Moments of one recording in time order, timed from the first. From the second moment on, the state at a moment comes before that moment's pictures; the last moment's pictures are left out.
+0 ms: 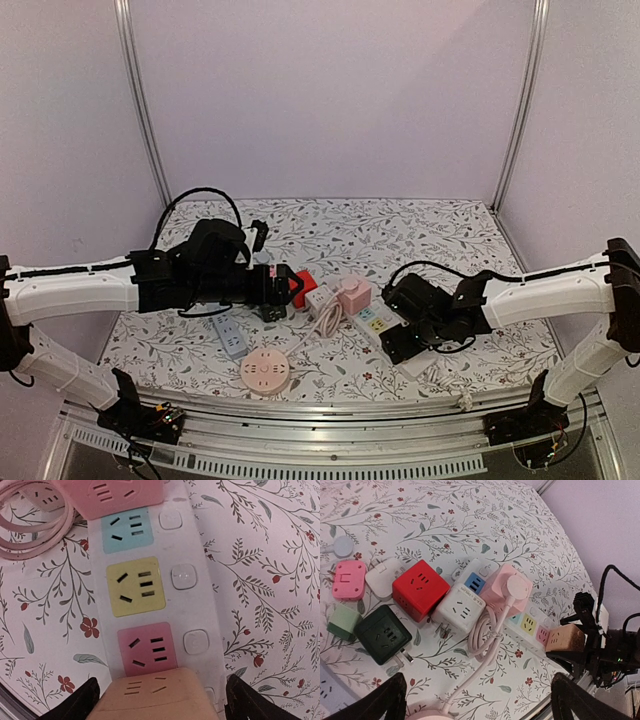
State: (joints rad) left arm -0.94 1.28 0.88 -0.24 -0.13 -0.68; right arm 1.03 1.53 0.84 -0.46 0.28 0.45
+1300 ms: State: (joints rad) left arm -0.97 1.22 0.87 -0.27 -0.19 -0.75; right arm 1.04 1.61 1.02 -0.49 0.12 0.47
